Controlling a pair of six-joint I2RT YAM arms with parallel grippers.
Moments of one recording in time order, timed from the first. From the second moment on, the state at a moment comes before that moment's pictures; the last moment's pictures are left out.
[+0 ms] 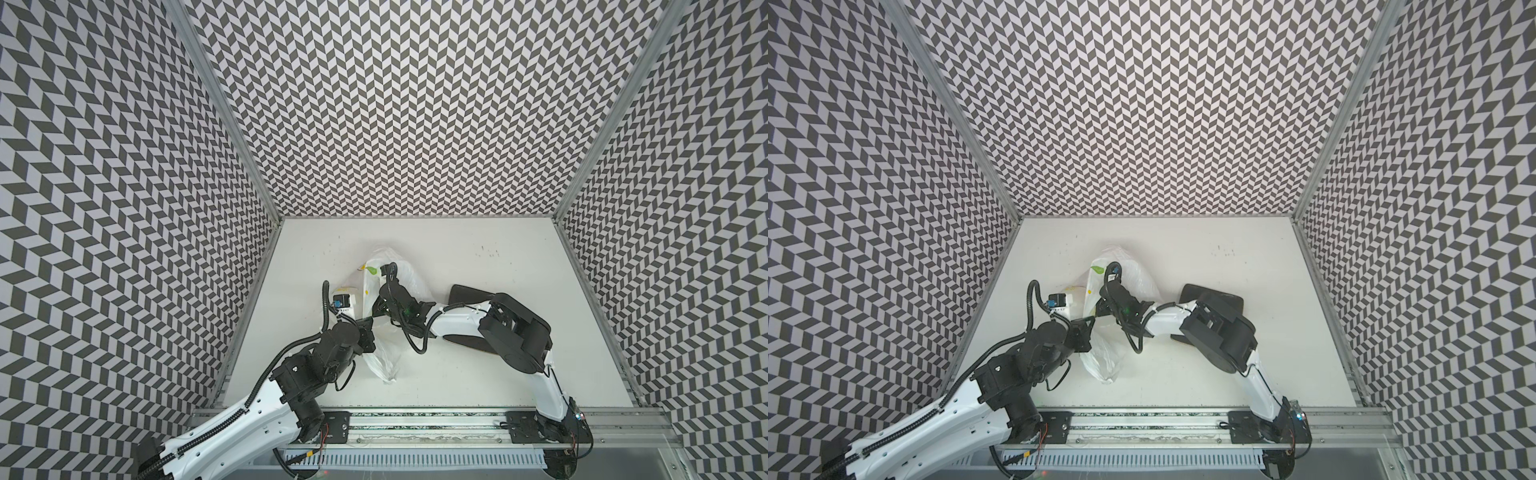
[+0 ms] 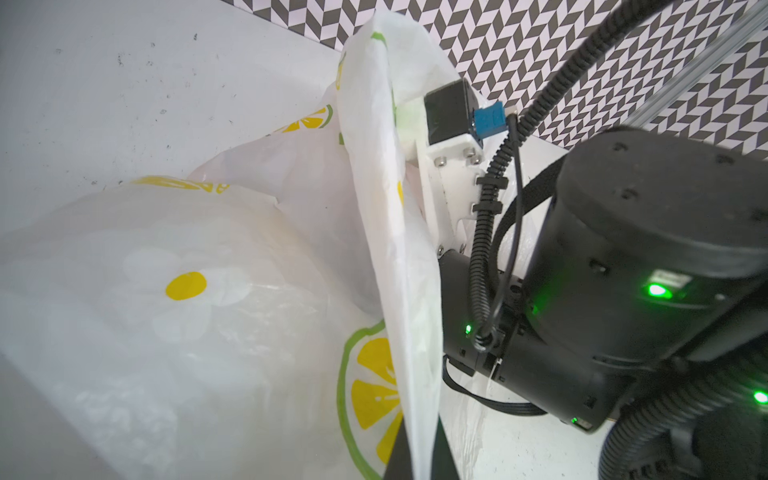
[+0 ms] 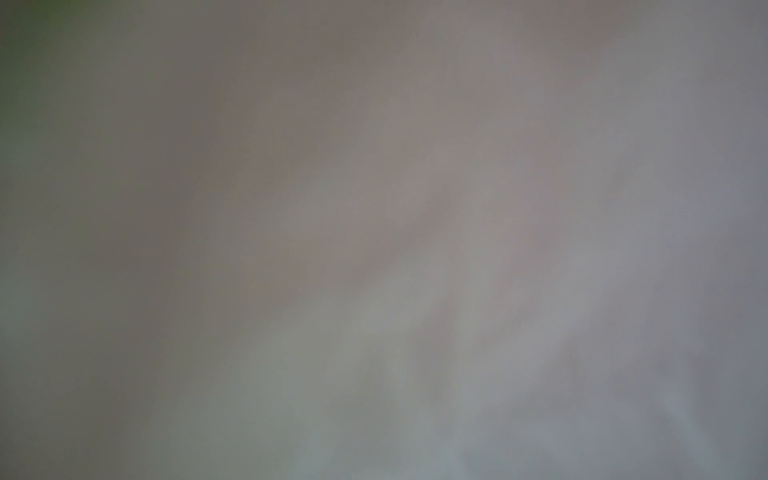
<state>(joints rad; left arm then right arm) -0.88 0.63 0.47 -0.37 -0.40 -0.75 0.98 2.12 1.31 0.32 0.17 0.68</state>
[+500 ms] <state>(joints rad) -0.84 0.64 0.47 -0.37 -0.37 -0.80 0.98 1.81 0.98 0.47 0.03 0.58</state>
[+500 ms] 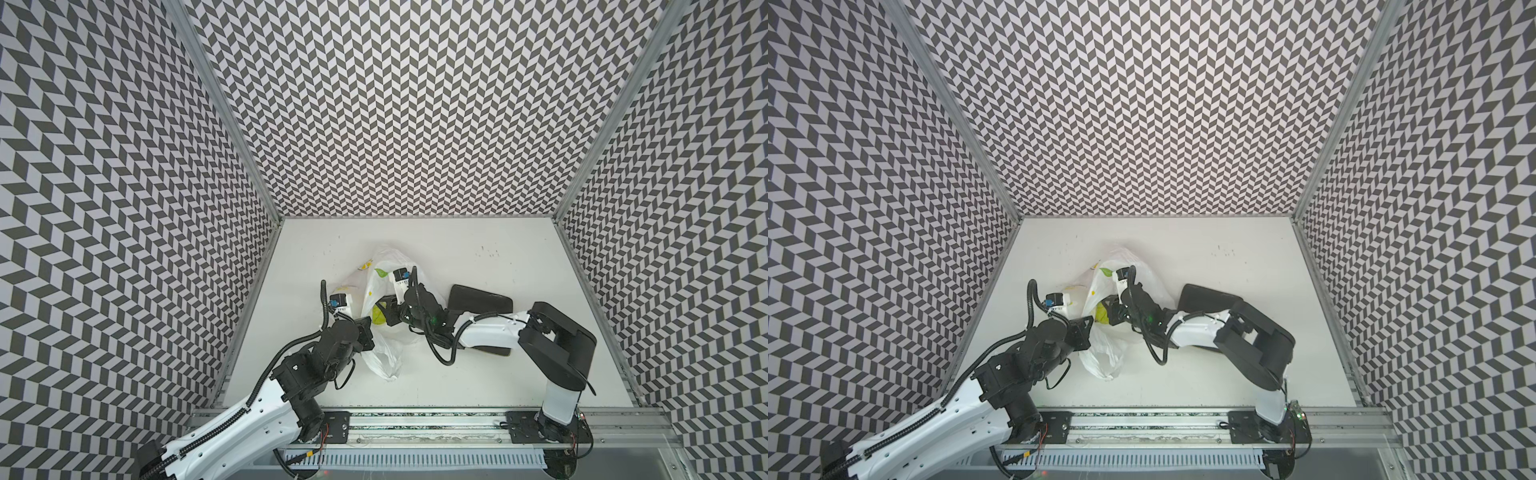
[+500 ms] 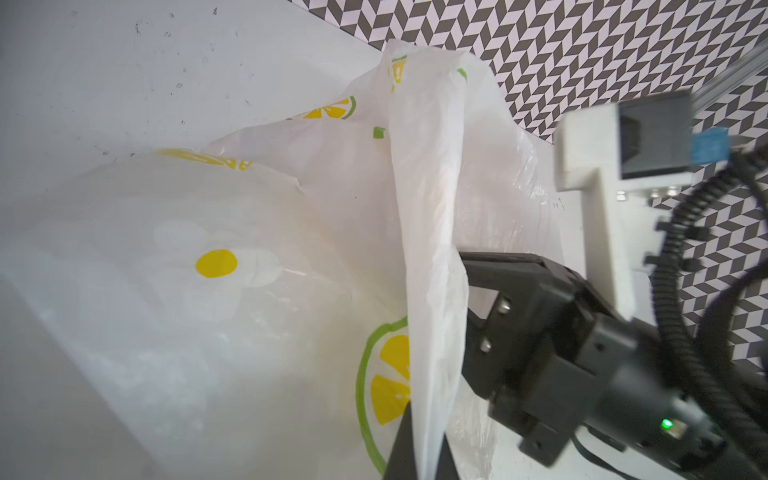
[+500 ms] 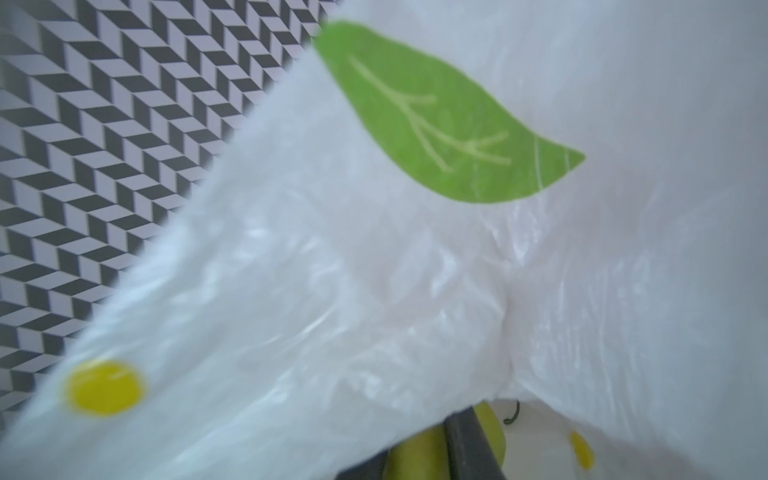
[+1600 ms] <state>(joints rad) -0.75 0.71 0.49 -0.26 -0.27 -0.75 0.98 0.65 0.62 0.00 0.10 0.54</state>
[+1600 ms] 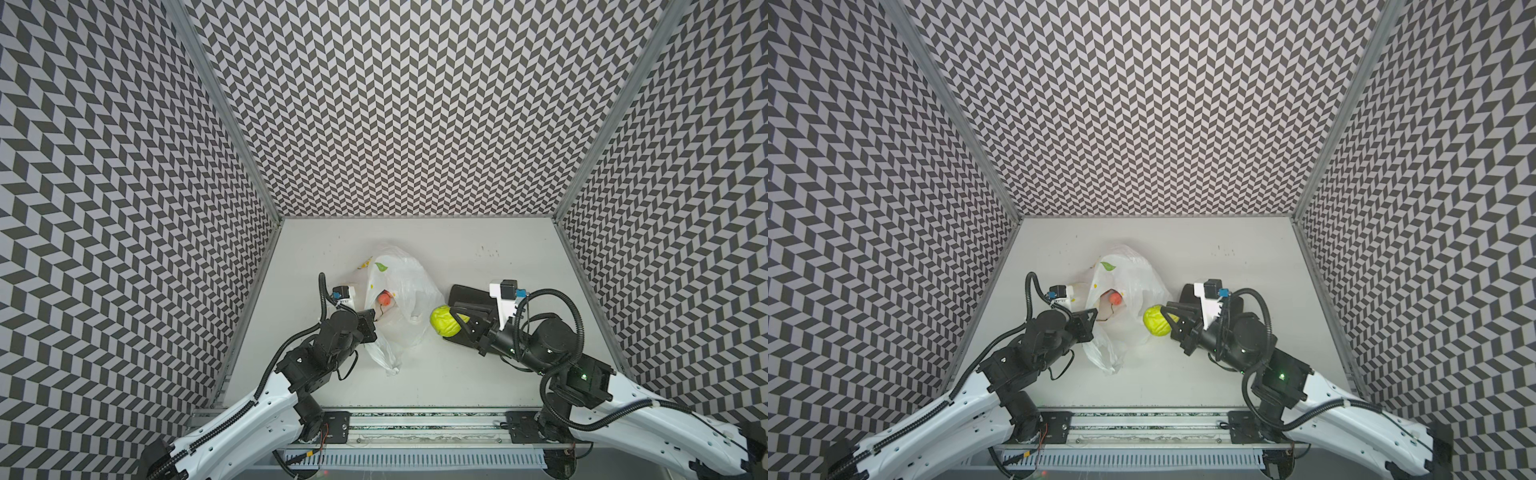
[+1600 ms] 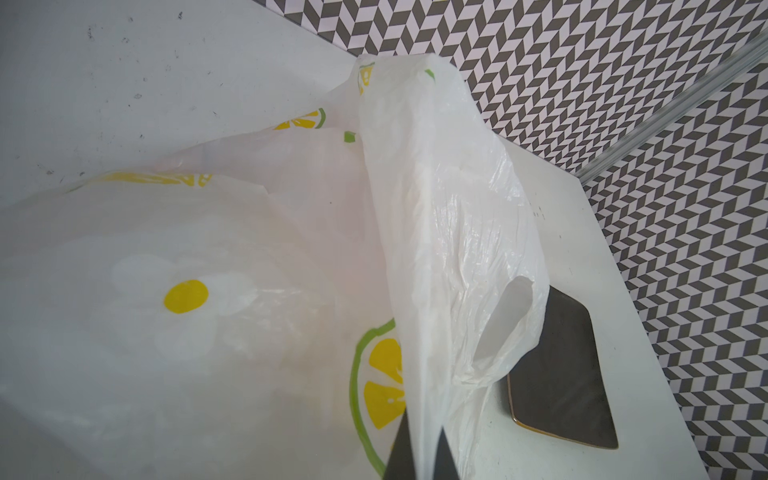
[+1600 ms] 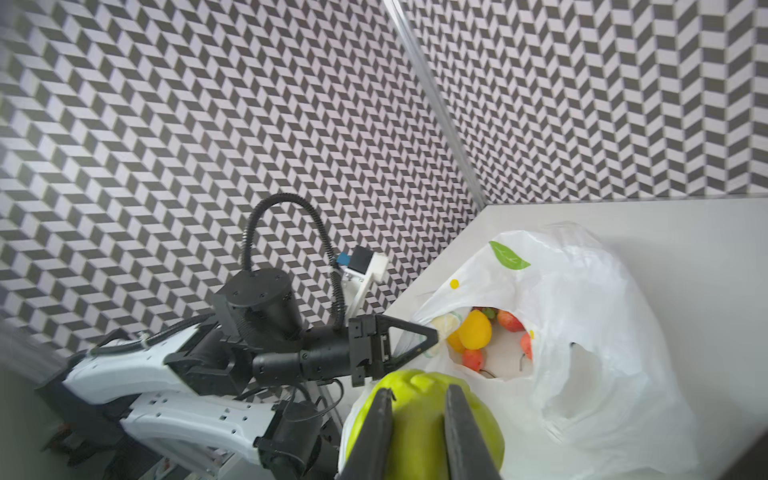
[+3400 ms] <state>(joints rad) -0.75 0.75 0.49 -0.18 -0.18 -0.73 -0.17 1.29 0.29 0.46 -0.57 0.80</state>
